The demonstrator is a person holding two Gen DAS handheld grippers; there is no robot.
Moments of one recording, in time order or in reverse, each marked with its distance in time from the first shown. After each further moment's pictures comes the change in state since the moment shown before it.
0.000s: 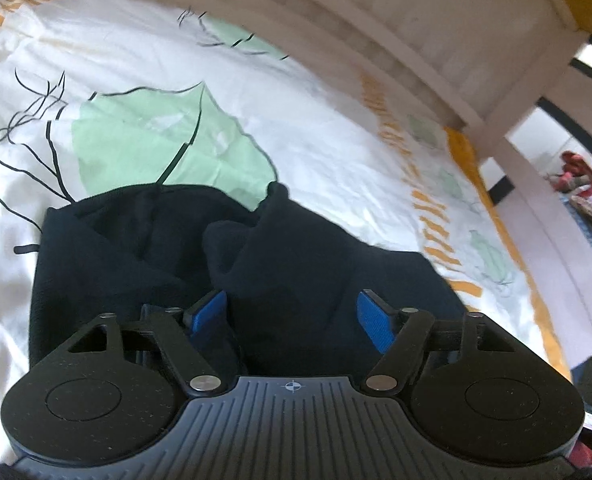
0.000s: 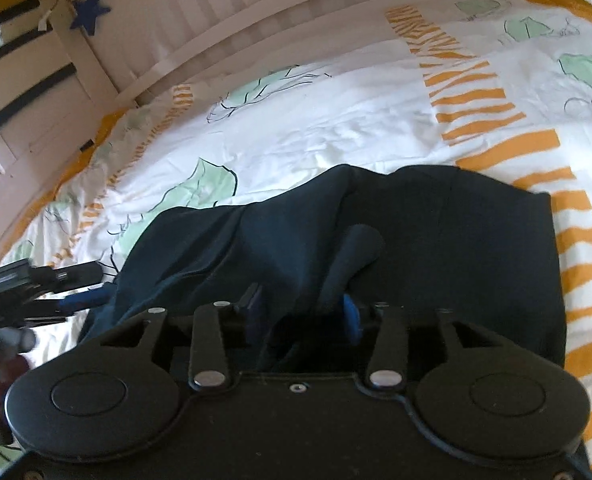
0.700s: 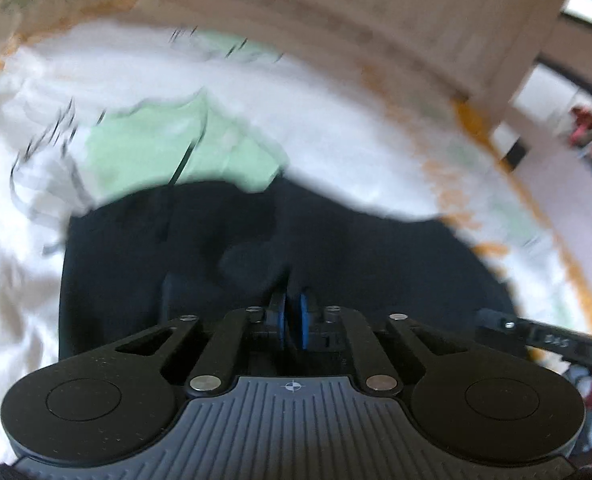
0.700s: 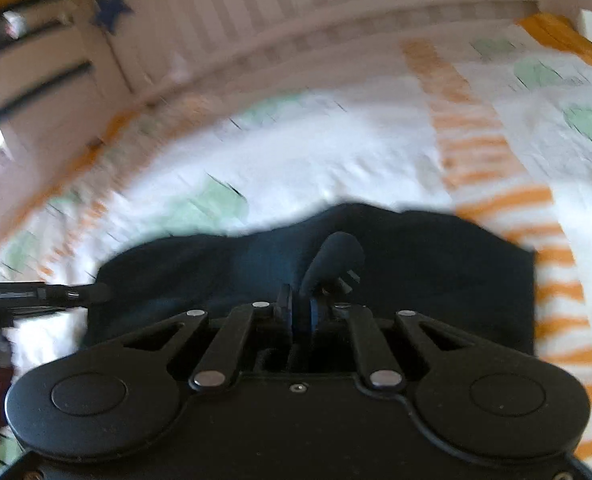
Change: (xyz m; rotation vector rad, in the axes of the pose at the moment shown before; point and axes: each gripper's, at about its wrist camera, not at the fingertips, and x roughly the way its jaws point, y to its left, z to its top) left arm -0.009 -0.015 -0.033 0.136 0.006 0.112; right arm -0.001 -0.002 -0.001 -0.096 0.013 -0.099
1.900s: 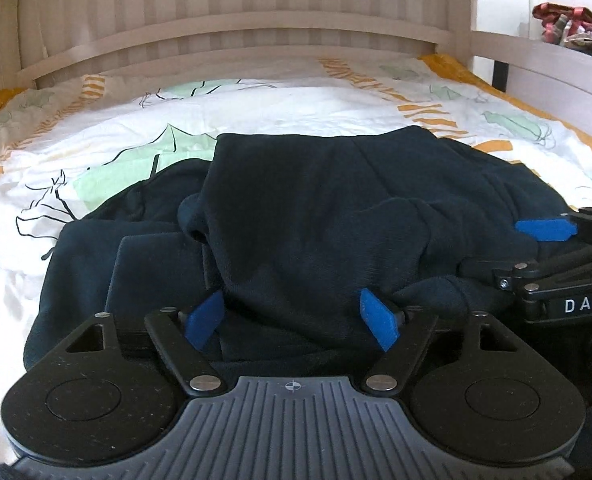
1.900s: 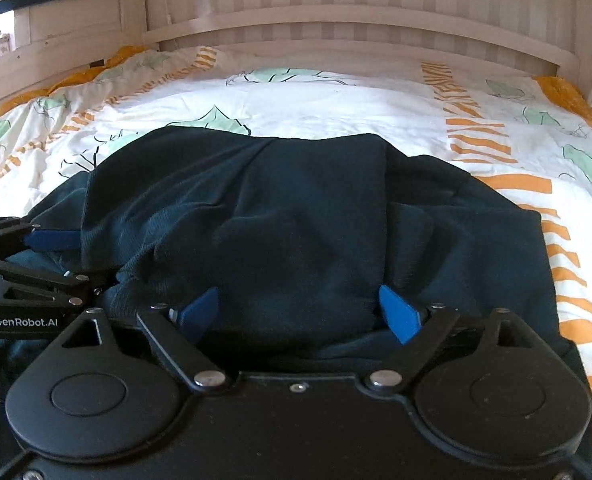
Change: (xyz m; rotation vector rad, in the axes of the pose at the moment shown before) left arm 0.003 -0.062 -0.084 0.363 -0.157 0.167; right arm -0.002 0.058 -0.070 -0.271 -0.098 -0.091
